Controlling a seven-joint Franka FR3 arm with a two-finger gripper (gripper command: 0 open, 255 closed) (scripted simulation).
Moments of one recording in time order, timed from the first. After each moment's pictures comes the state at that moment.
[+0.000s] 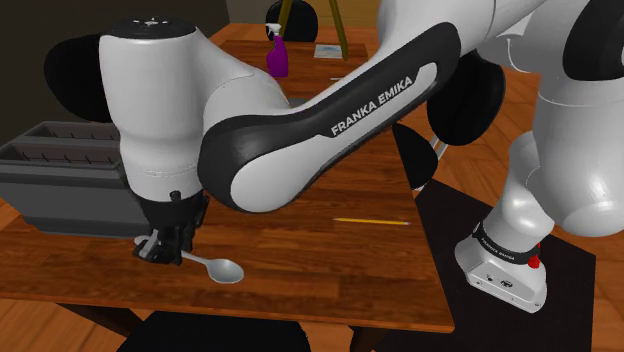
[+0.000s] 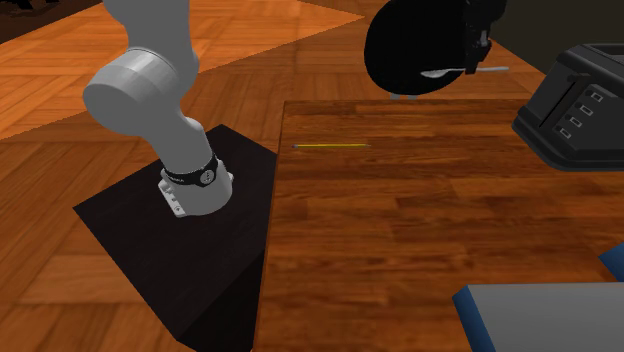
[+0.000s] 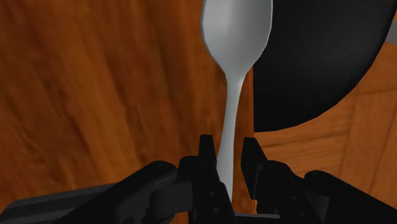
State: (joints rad) arm 0.59 0.41 0.40 -1.60 -0.19 2.23 0.58
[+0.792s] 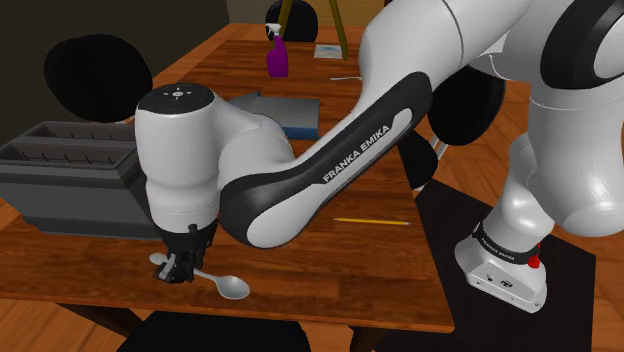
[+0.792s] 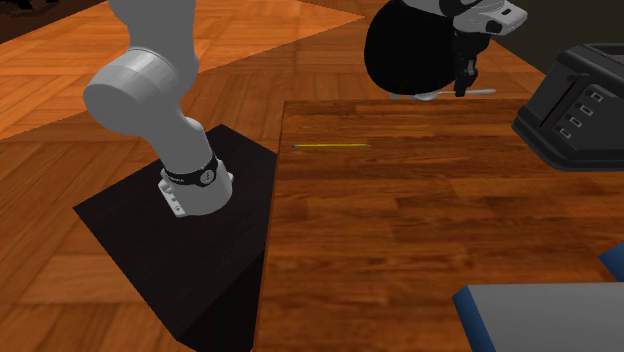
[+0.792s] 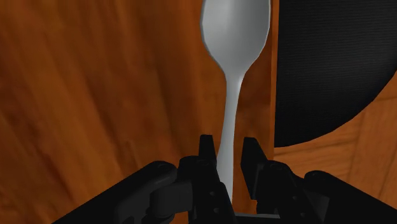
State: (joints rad) arm 0.59 0.46 0.38 -1.68 -0.22 2.36 0.60
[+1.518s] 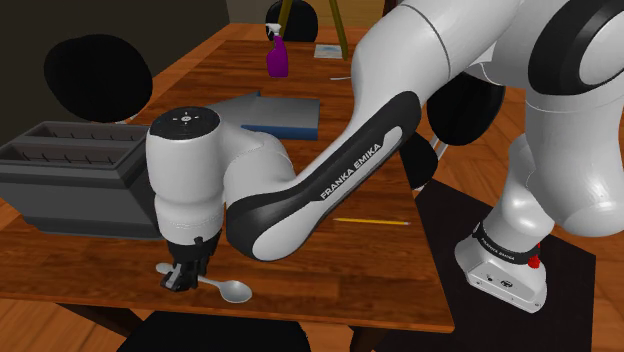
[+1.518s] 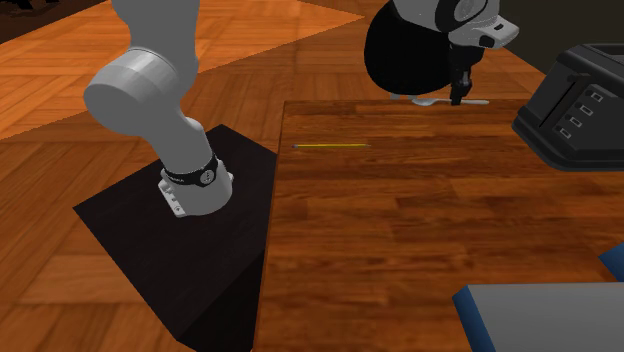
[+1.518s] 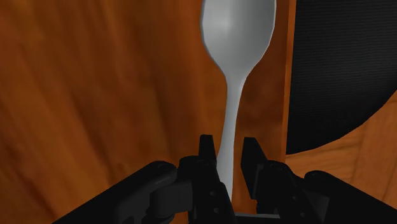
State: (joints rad) arm 0.60 0.50 0.37 -1.70 -0.24 2.41 0.61
